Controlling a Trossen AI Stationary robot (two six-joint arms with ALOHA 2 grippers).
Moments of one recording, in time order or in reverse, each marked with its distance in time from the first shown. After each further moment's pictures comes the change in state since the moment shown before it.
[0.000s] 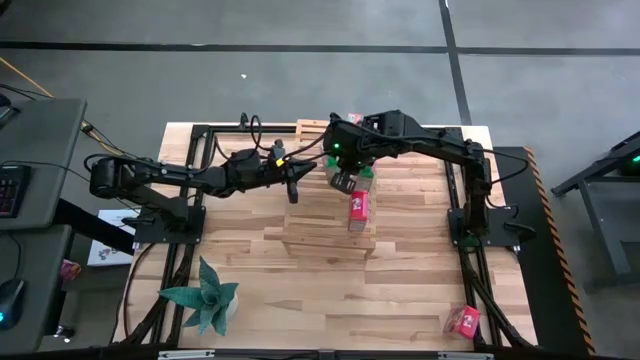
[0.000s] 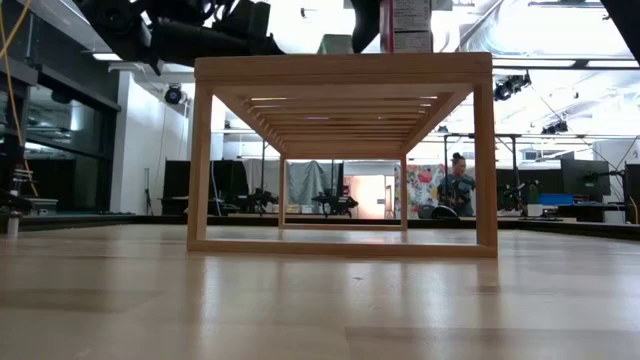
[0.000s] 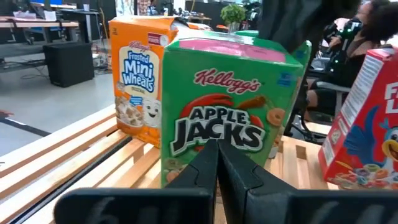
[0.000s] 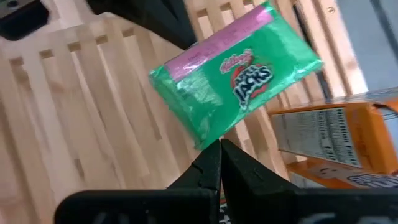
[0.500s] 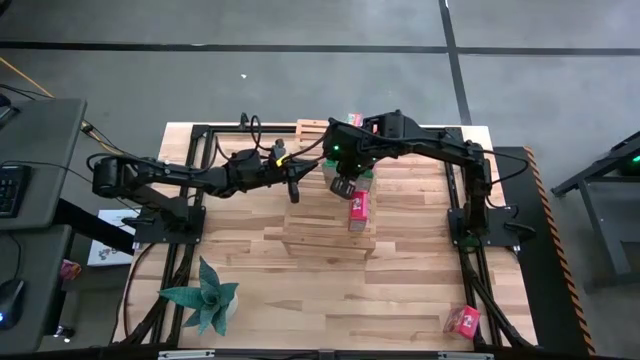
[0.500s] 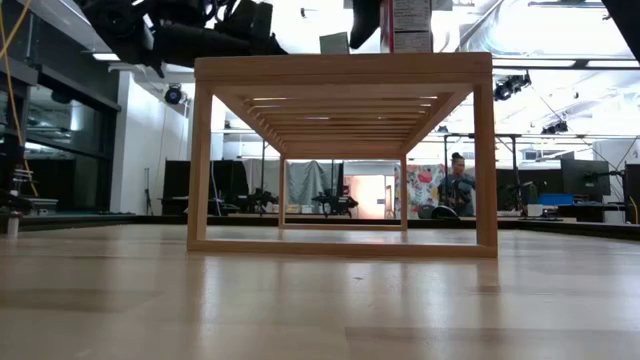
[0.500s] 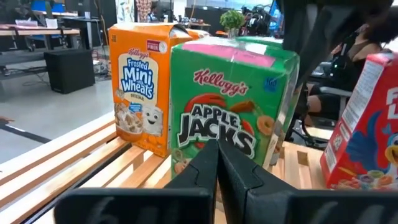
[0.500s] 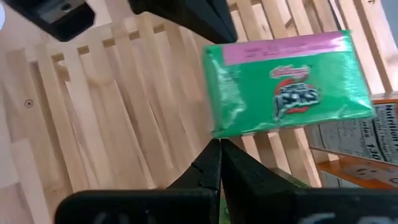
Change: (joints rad) left arm 0.002 0.023 0.000 0.049 -0.001 0.009; right arm 0.014 0.000 0.000 0.003 -0.089 0.026
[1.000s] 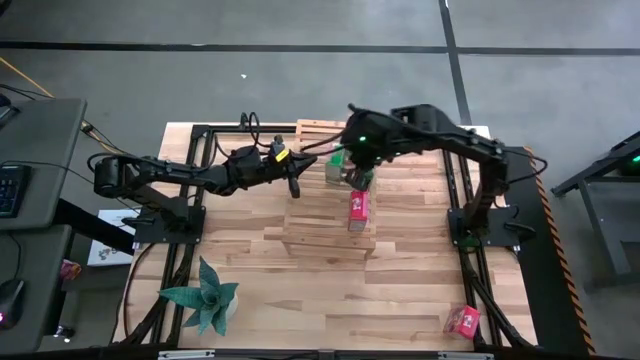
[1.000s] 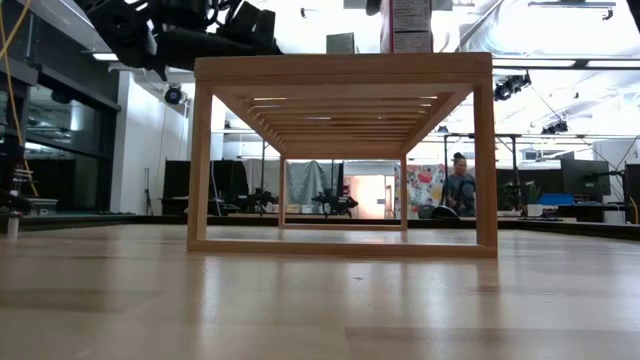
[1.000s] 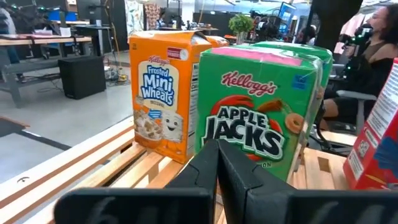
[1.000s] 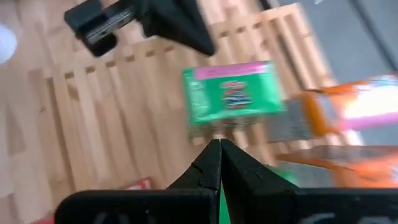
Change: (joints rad) left arm 0.029 0.012 0.000 0.028 -0.005 0.027; right arm 0.011 -0.122 0.002 -0.002 0.079 -0.019
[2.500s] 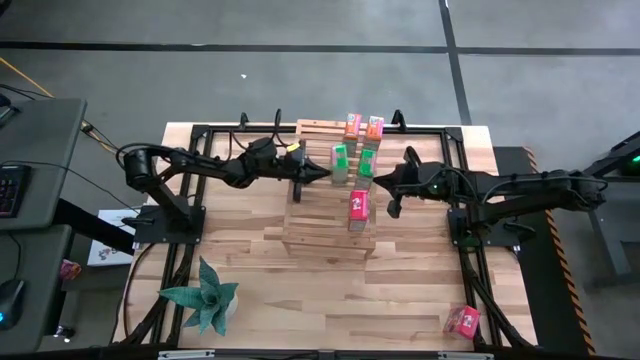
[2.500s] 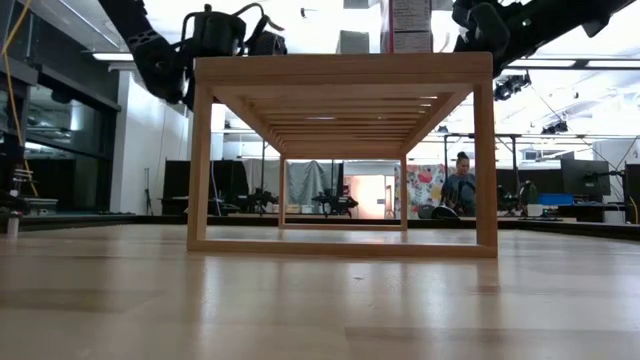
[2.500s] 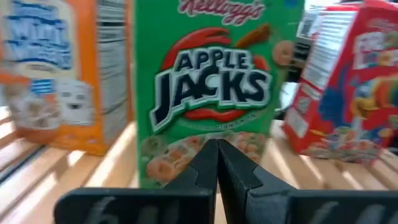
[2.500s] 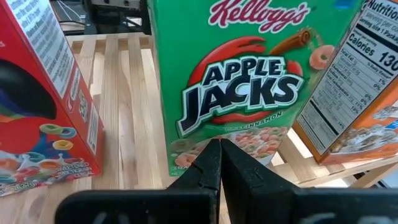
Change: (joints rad) left arm 0.122 0.244 0.074 0.141 0.501 -0.019; right arm 0.019 -0.889 -1.658 1.386 0.070 -0.165
